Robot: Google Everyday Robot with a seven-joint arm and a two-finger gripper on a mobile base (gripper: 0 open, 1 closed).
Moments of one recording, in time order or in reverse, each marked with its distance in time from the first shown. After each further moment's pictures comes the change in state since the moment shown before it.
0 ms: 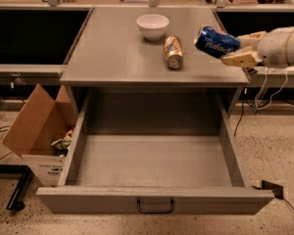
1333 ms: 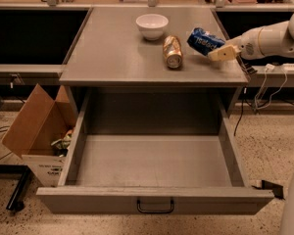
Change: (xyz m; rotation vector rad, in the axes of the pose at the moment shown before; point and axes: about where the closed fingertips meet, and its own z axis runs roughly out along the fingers) arm 0.034 -0.046 0.093 -0.059 0.101 0.265
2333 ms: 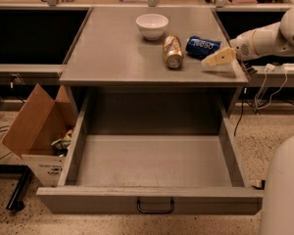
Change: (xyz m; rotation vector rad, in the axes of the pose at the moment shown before) arm 0.013 -0.006 0.026 -0.039 0.055 0.029
